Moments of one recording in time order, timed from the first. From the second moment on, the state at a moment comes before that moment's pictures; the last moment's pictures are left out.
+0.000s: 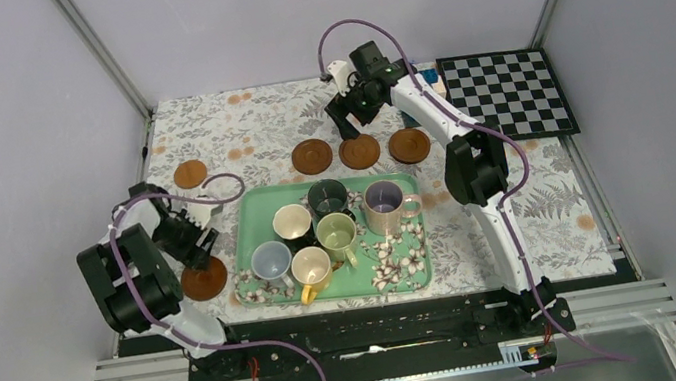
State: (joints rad) left arm 0.40 1.62 0.95 -0.84 0.27 1.13; right arm 0.44 2.42 2.33 -0.86 -0.32 -0.34
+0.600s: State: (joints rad) left arm 0.18 2.00 1.42 -0.58 0.26 0.68; right arm 0.43 2.42 2.33 -0.86 -0.30 -0.34
